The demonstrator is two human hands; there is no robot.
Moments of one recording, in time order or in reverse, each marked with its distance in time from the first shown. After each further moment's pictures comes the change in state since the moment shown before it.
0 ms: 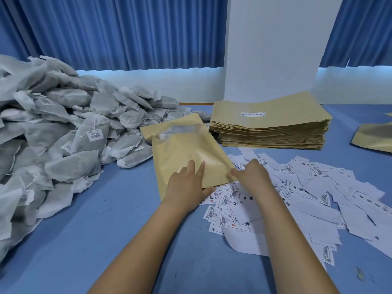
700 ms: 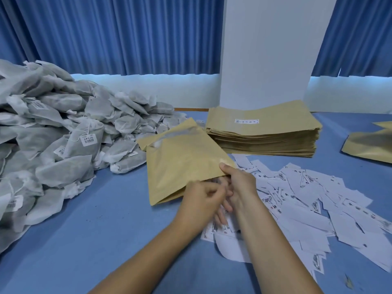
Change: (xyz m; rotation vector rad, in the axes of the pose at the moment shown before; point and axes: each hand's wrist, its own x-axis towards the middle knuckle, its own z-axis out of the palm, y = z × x) left_hand -0.035 0.044 -0.028 -1.518 0.076 -0.020; right_hand -0.014 -0.017 0.009 1.386 -0.096 0.350
